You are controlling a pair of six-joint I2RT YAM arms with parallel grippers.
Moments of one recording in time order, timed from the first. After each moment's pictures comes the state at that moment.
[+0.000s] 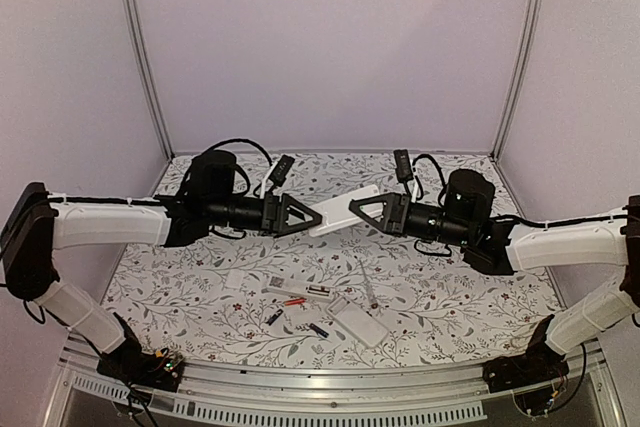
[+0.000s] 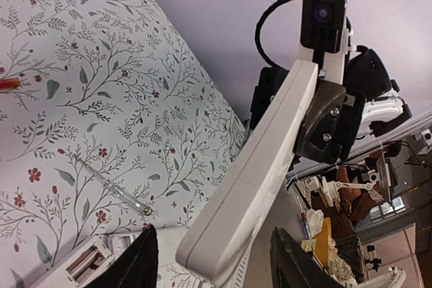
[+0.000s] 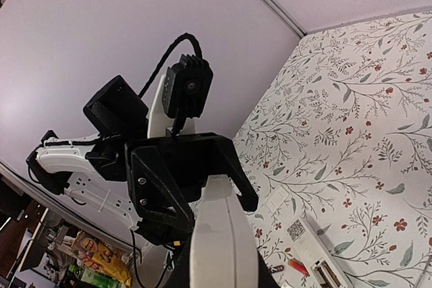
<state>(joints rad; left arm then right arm) -0.72 1.48 0.84 0.32 0.71 -0.72 0.84 1.39 0.69 0.65 -0.35 0.84</state>
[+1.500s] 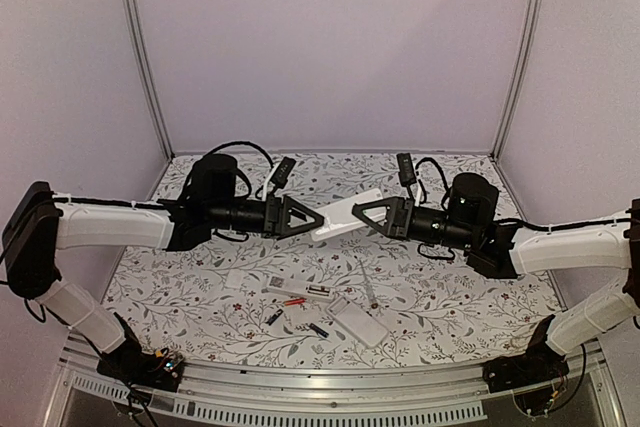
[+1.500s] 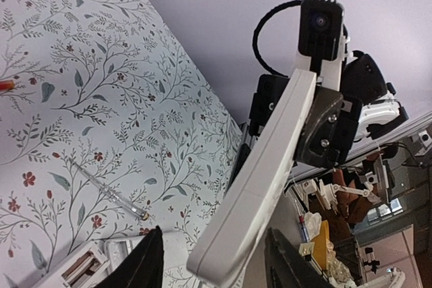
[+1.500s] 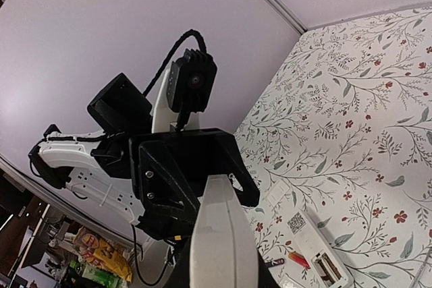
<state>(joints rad) -0.74 1.50 0.82 0.40 0.70 -0.75 0.84 1.37 0.66 0.66 -0.36 0.84</state>
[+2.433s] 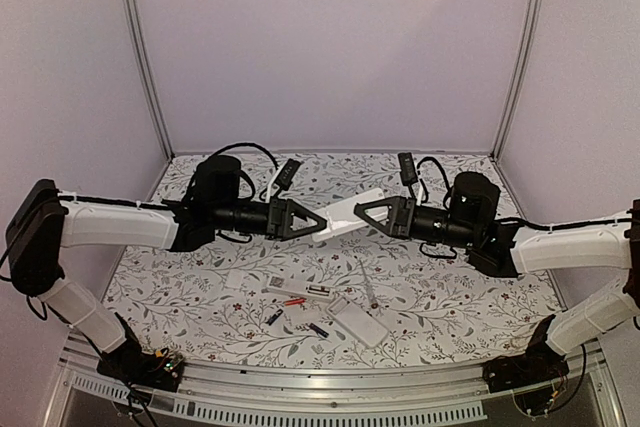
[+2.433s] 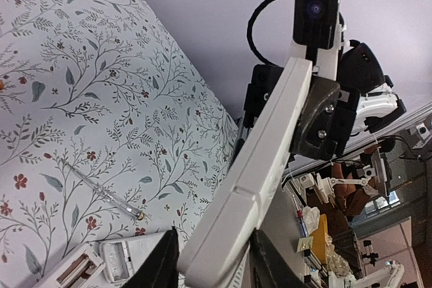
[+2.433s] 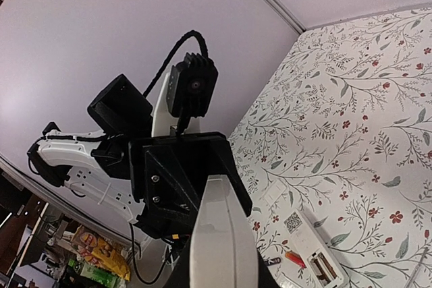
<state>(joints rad) -0.75 1.53 0.83 0.43 0.72 -0.75 0.83 1.36 0.66 0.65 -0.39 0.84</state>
